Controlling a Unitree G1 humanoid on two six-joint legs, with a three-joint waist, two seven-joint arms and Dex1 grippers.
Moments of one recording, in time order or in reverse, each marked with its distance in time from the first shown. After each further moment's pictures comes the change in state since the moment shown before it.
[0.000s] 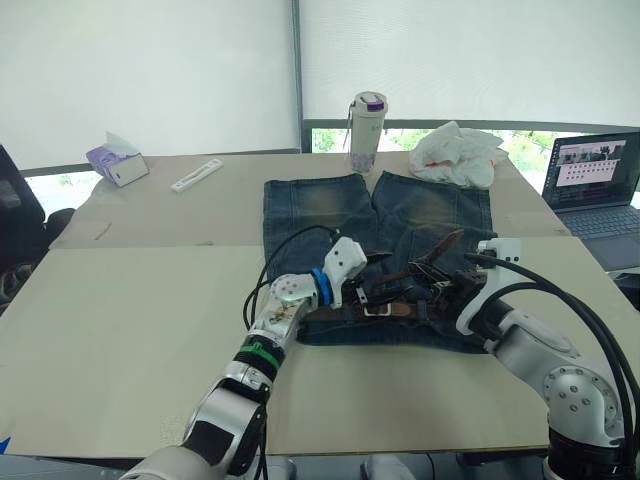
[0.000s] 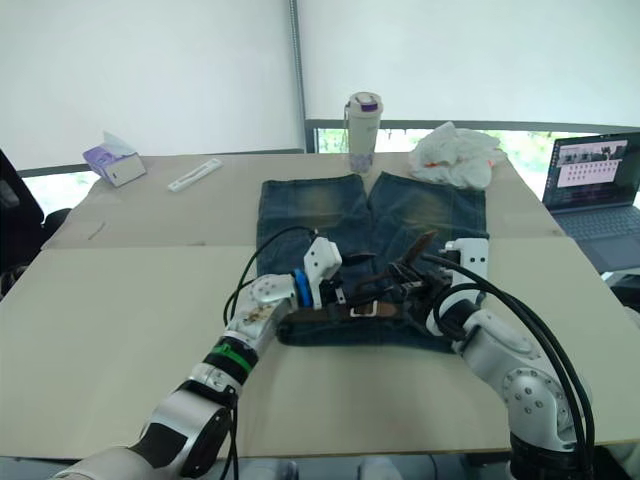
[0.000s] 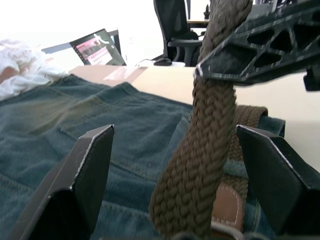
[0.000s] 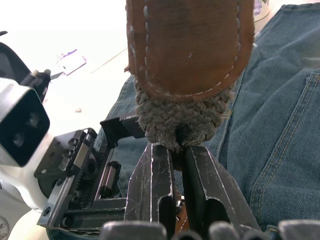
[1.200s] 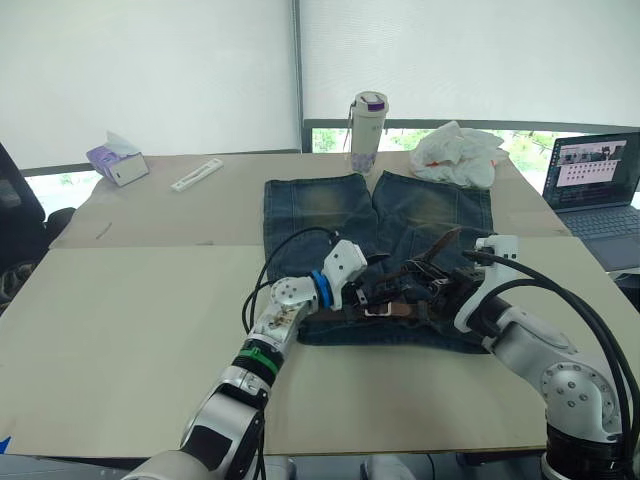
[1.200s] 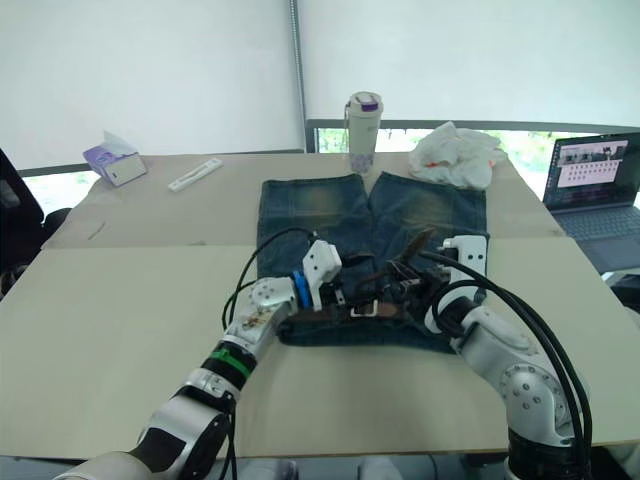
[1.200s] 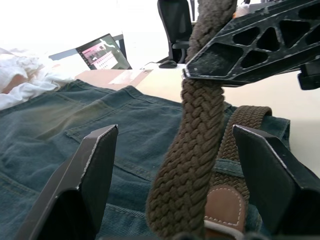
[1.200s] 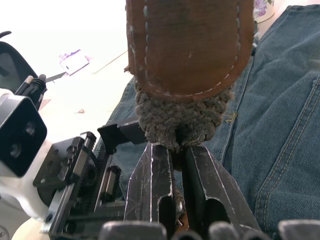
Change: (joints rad) left arm 0.023 -0.001 -0.028 -0.037 0.011 -0.038 0.035; right arm -0.019 0.000 0.008 0.013 -0.002 -0.002 0.007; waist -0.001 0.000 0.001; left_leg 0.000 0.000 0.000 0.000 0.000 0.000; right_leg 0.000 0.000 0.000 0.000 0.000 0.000
